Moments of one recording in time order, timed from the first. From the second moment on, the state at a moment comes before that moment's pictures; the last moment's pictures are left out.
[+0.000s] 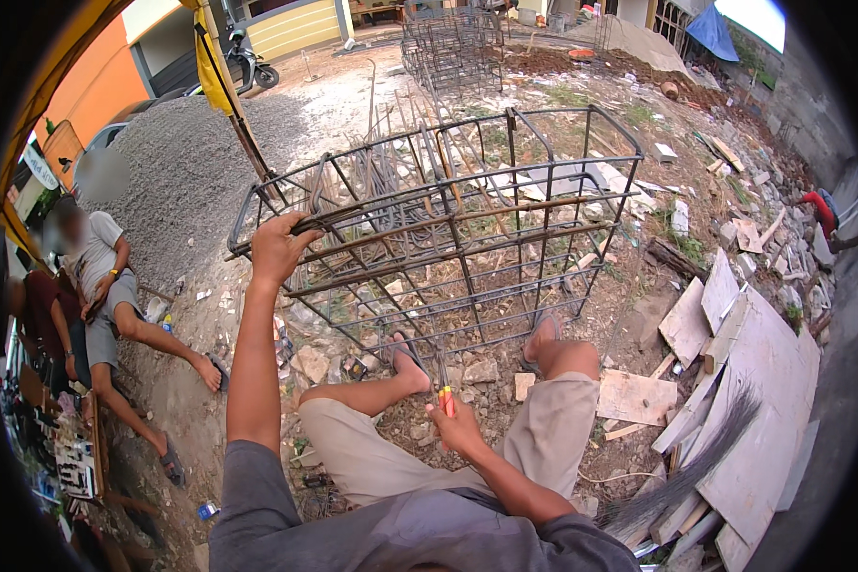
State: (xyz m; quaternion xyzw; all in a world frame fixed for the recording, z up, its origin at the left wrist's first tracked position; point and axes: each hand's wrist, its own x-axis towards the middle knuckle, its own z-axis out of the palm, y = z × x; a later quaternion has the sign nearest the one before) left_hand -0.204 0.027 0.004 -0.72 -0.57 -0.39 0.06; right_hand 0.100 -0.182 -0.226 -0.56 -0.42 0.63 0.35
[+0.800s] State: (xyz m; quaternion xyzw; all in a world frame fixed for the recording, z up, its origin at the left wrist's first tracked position) left_hand -0.200 0.038 -0.012 -0.74 -0.55 -0.34 0.18; right_hand 0.128 -0.195 -0.187 -0.50 -0.41 0.68 0.33
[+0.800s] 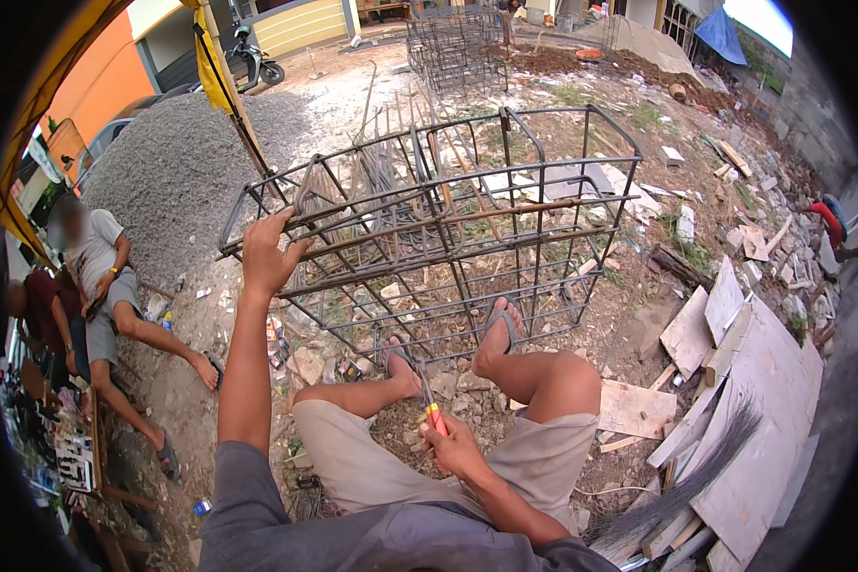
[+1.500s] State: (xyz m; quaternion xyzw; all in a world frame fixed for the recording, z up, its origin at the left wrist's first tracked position) left_hand 0.003 -0.067 -0.160 -0.23 -0.35 -0.60 -0.68; right_hand 0.130 -0.168 -0.167 -0.54 -0.38 0.55 0.51
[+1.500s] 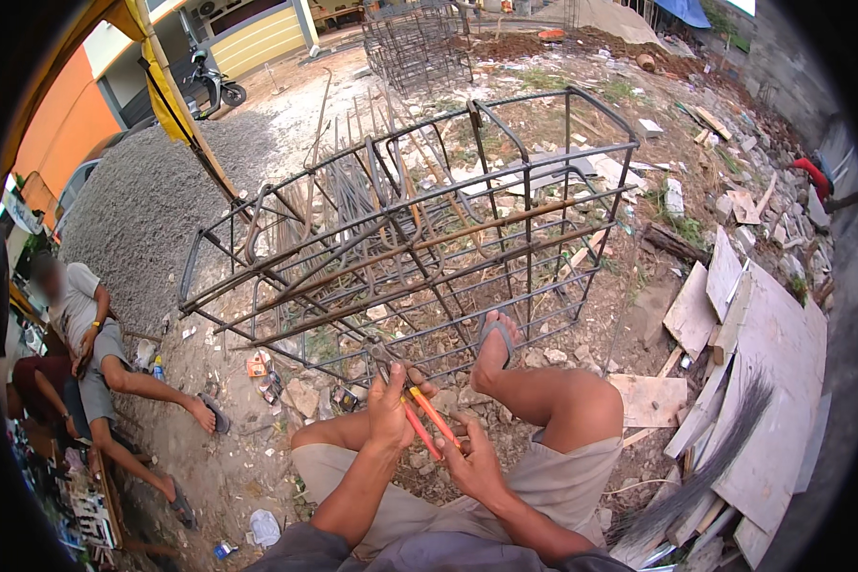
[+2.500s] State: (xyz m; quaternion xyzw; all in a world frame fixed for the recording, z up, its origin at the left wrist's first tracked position) left_hand -0.071 -0.071 -0.164 -0.46 -0.46 -0.50 -0.57; right_hand 0.156 -0.124 -0.126 -0.41 -0.47 0.71 0.32
